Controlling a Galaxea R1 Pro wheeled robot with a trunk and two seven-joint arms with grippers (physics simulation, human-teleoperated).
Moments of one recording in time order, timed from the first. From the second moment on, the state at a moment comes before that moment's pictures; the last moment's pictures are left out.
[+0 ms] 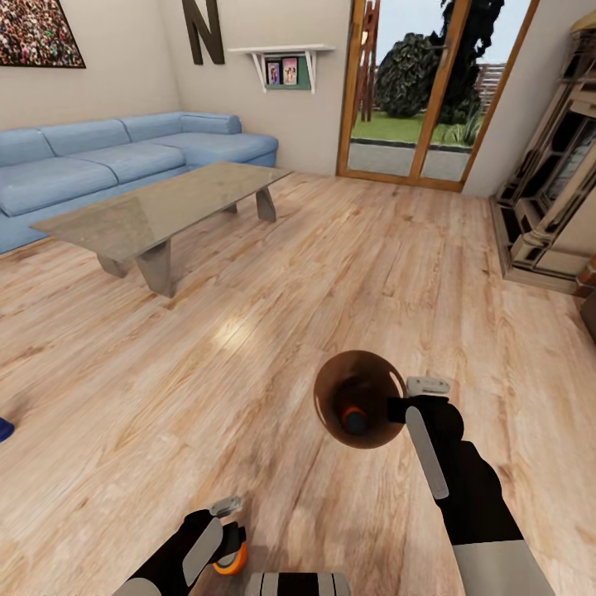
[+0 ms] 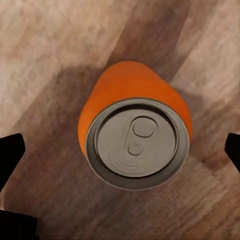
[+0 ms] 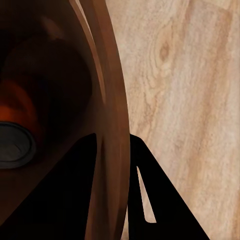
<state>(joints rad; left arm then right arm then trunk) -0.50 -0.08 -0.20 -0.49 0.58 0.48 0.38 -0.54 0.05 0.04 -1.44 -0.22 1.05 -0.45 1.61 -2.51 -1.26</state>
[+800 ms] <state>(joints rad) -0.51 -0.08 -0.21 -0.49 0.58 0.42 0.38 -0.54 0.05 0.05 -1.44 -0.22 1.05 -0.45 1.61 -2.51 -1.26</state>
